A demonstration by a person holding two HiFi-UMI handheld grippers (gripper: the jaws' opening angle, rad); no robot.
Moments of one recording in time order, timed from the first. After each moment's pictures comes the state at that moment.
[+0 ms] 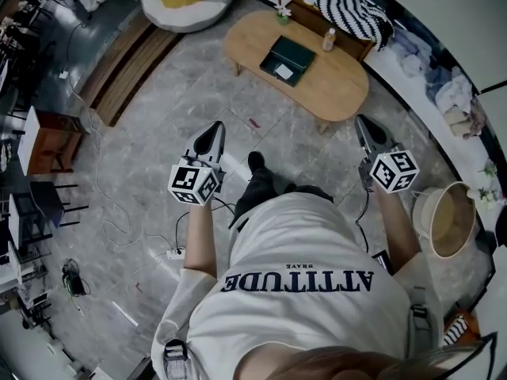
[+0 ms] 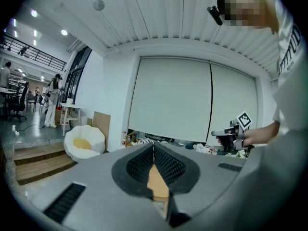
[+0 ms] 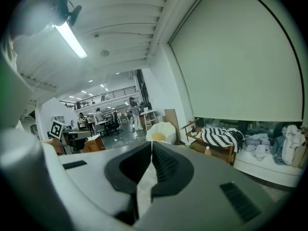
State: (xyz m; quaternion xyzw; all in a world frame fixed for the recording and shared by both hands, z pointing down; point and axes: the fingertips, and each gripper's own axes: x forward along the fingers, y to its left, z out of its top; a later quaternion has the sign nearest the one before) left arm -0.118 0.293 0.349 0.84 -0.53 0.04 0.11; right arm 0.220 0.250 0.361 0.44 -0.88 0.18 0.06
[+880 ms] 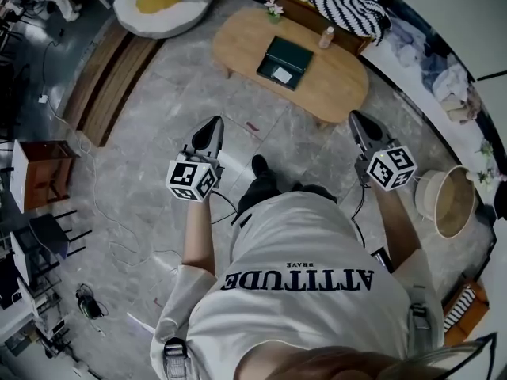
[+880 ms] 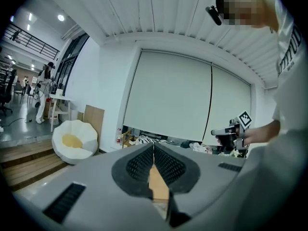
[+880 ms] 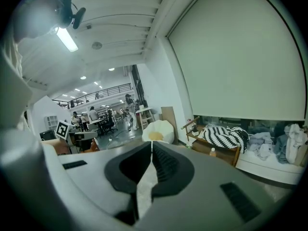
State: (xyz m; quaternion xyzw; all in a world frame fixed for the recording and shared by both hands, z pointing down) left arm -0.201 0.146 0.372 0.87 -0.47 0.05 0.14; right arm 0.120 0.148 0.367 0.46 -0.86 0.19 0.07
